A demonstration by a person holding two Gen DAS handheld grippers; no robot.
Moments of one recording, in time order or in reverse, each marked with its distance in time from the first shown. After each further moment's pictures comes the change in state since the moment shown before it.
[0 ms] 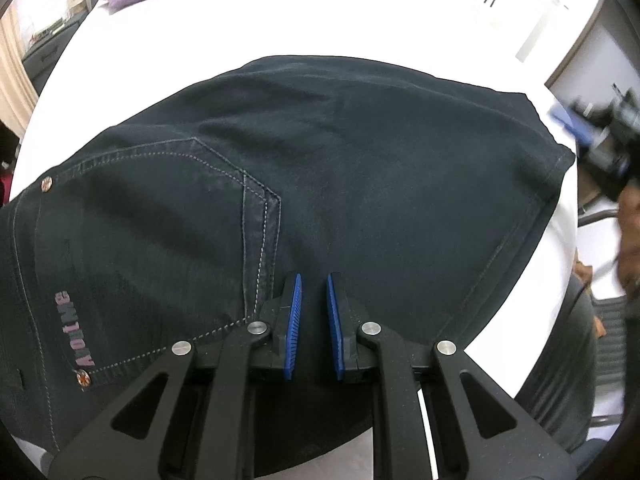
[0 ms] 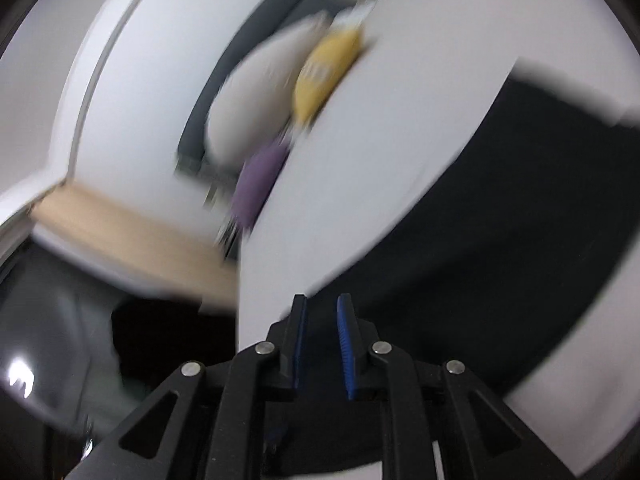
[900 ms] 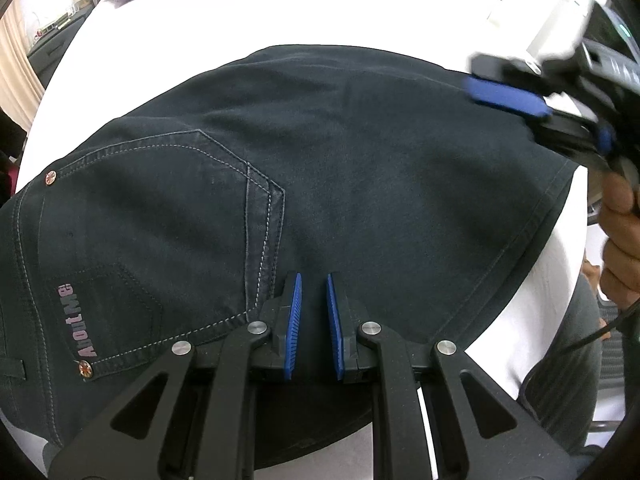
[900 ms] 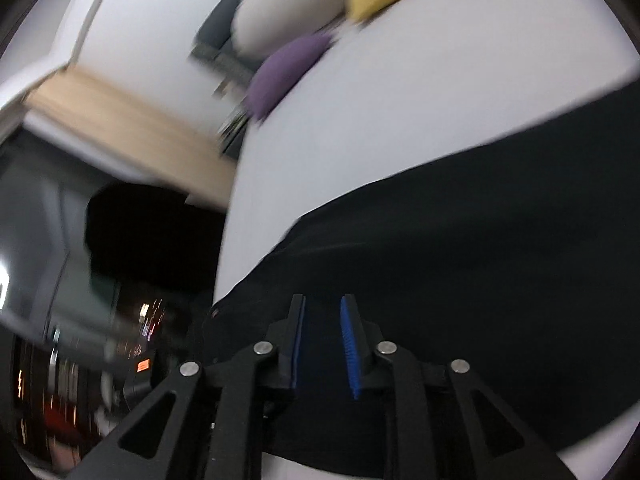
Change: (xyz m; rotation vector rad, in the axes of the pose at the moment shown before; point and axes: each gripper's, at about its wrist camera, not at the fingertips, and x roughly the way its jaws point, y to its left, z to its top) left arm 0.012 -0.020 0.007 -0.006 0.037 0.052; right arm 0.133 0.084 -0.003 -0.246 0.324 -0.003
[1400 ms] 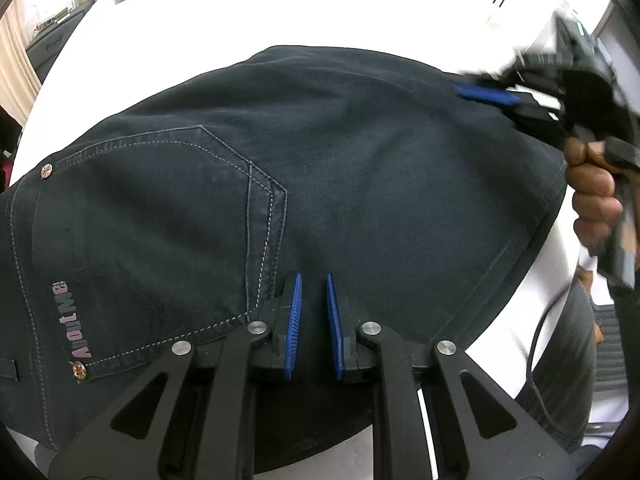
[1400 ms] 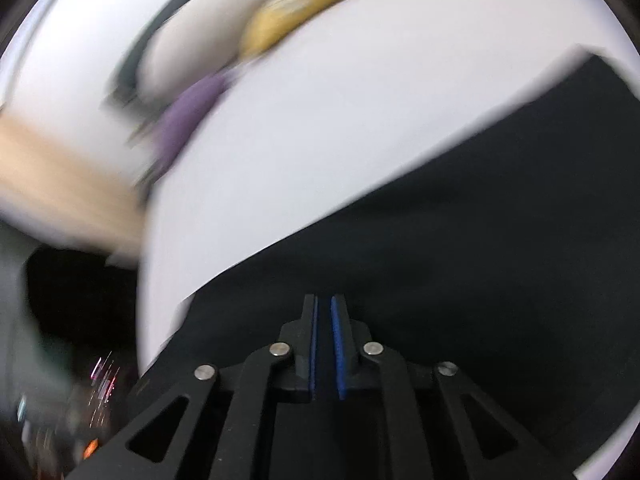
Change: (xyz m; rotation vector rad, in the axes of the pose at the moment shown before) left arm 0.002 0.017 -0.007 -0.016 -0.014 -0.045; right arm -0.016 -0.035 0.039 0.110 -0.087 -0.201
